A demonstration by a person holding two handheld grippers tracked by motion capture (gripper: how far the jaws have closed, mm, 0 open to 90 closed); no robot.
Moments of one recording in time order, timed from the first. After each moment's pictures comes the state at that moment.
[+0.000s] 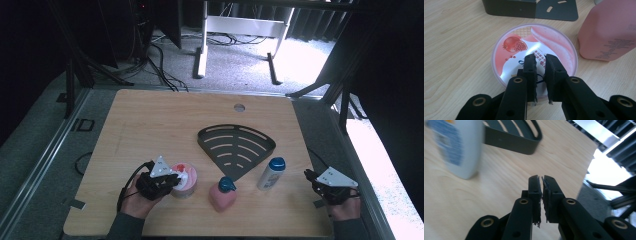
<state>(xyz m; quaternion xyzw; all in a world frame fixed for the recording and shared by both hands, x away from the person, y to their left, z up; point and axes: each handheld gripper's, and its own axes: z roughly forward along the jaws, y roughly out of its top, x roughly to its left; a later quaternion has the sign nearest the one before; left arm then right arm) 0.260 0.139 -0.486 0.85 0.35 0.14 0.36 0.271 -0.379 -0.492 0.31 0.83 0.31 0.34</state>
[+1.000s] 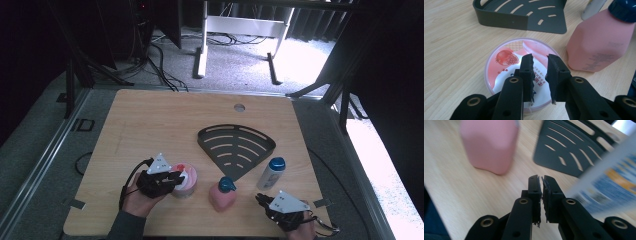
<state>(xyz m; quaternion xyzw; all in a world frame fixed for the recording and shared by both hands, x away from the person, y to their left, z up) 0.262 0.139 -0.477 0.84 0.34 0.11 0.41 0.212 -0.252 -0.505 0.25 0.86 0.37 0.25</state>
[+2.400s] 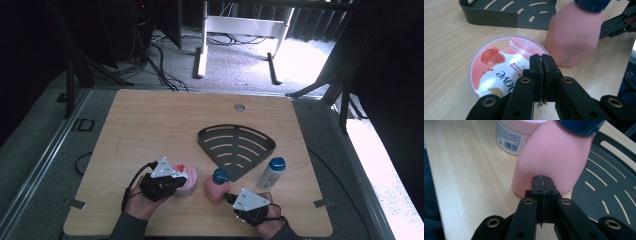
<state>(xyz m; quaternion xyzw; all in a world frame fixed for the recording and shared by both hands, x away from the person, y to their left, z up) 0.258 0.131 -0.482 0.85 0.33 0.10 0.40 0.225 -0.167 -0.515 0.16 0.88 0.39 0.23</state>
